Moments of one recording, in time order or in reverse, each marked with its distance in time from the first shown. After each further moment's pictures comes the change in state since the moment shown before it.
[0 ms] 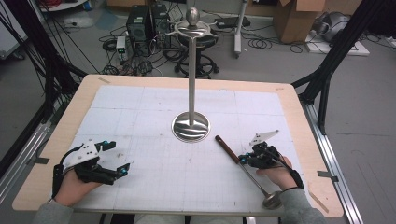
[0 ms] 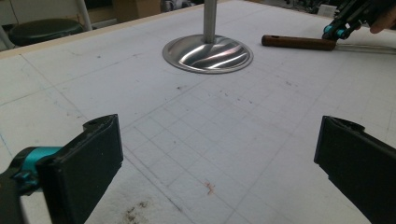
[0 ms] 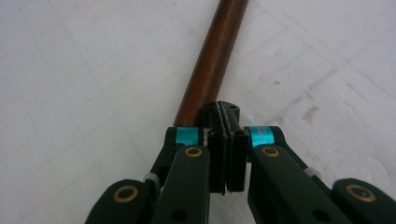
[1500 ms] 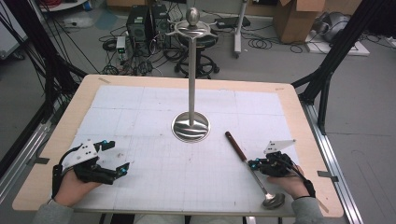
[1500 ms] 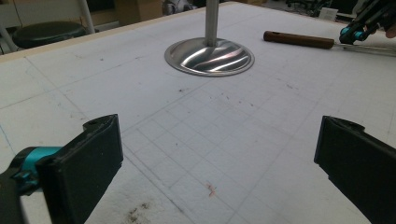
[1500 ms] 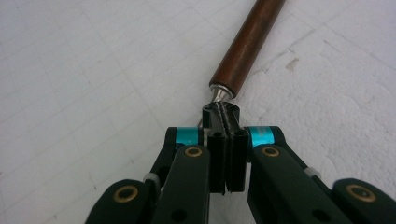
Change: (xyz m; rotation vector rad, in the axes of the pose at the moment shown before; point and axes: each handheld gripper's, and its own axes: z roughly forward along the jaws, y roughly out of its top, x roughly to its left) left arm 0.000 0.001 -0.002 -0.013 0.007 -0.002; right arm -0.004 -0.039 -0.024 -0.088 0.000 0.005
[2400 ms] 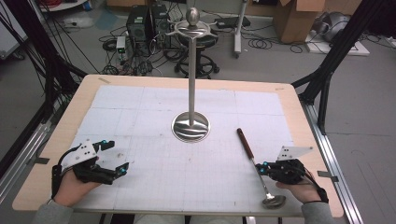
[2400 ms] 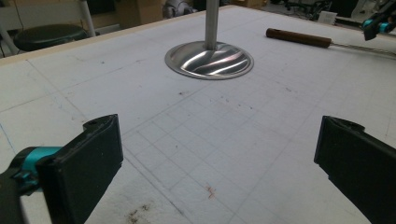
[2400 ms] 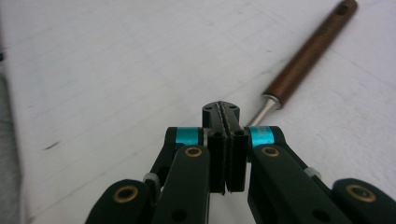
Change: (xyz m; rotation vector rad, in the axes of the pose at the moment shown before) left arm 0.000 0.001 -0.002 -0.011 0.001 0.002; right arm 0.006 -0.017 -0.032 -0.095 0.009 -0.019
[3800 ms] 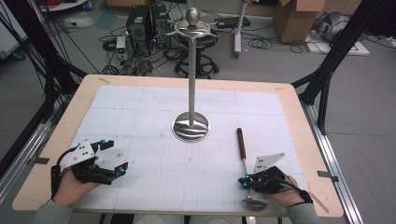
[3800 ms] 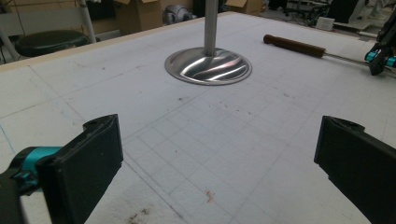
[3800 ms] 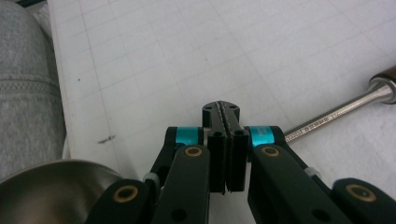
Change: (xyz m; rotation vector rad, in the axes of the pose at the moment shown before) left arm 0.000 0.001 -0.003 -0.024 -0.001 -0.003; right arm 0.043 0.010 0.035 0.151 0.140 -0.132
